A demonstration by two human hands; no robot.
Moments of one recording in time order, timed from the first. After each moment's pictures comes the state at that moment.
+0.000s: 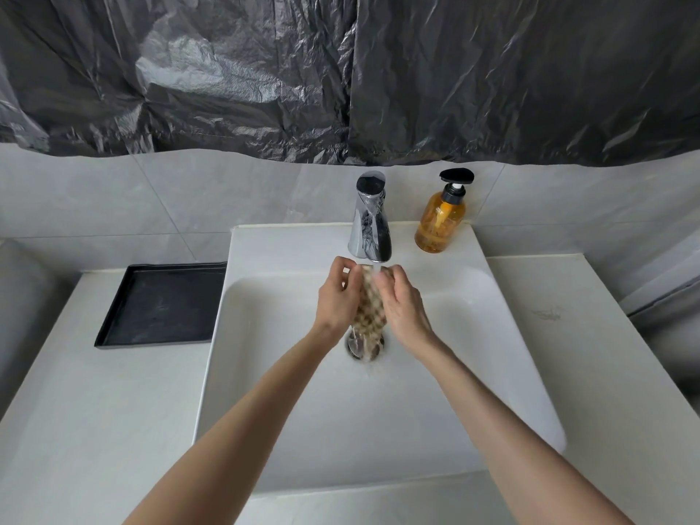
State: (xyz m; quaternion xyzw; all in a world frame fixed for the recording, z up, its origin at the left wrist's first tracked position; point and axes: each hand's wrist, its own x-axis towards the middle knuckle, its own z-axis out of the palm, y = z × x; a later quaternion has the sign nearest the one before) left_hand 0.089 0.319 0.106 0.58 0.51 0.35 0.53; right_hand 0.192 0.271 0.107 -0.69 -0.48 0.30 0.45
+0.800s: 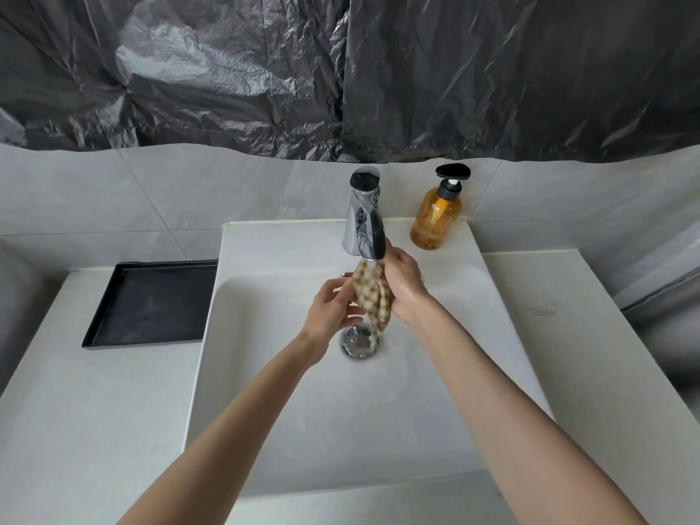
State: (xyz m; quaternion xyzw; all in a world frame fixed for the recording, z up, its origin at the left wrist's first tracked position) left_hand 0.077 0.312 0.098 0.44 0.46 0.31 0.70; right_hand 0.200 0.317 0.117 -0.69 -0.24 0.44 0.52
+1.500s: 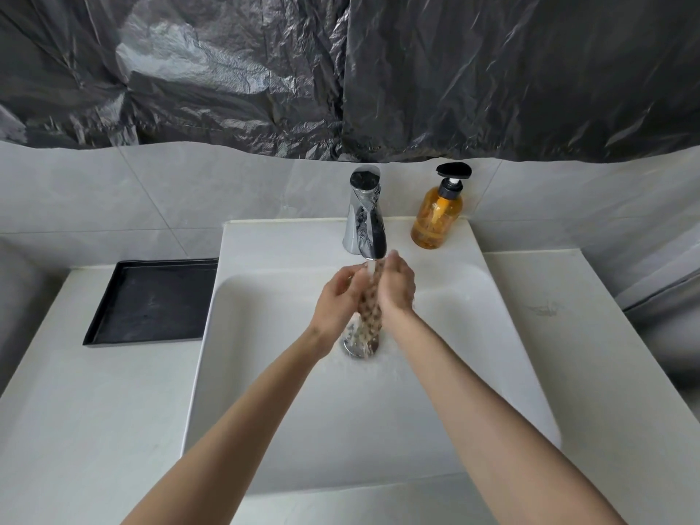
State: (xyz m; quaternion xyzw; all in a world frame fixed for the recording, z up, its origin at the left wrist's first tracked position) left_hand 0.086 0.311 0.105 0.52 0.44 0.33 0.65; right_hand 0.180 0.313 0.112 -0.79 -0.21 0.32 0.48
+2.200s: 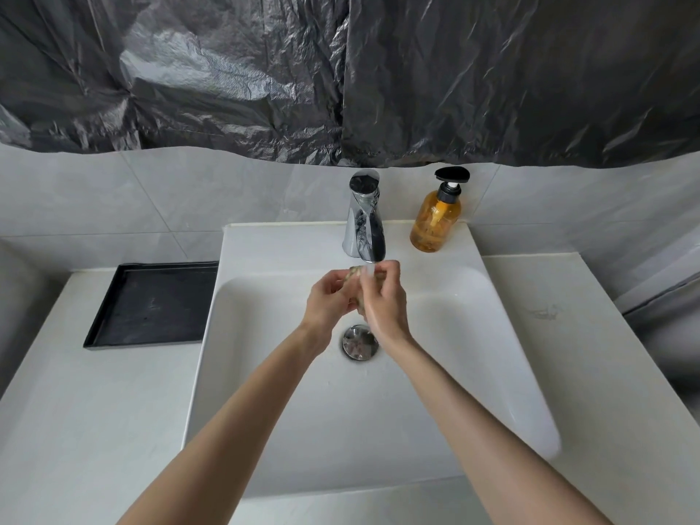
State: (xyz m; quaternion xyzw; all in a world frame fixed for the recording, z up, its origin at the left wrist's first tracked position) left_hand 0.083 0.317 0.108 0.43 0.44 0.36 0.70; right_hand 0.171 0.289 0.093 -0.70 -0.37 0.31 0.52
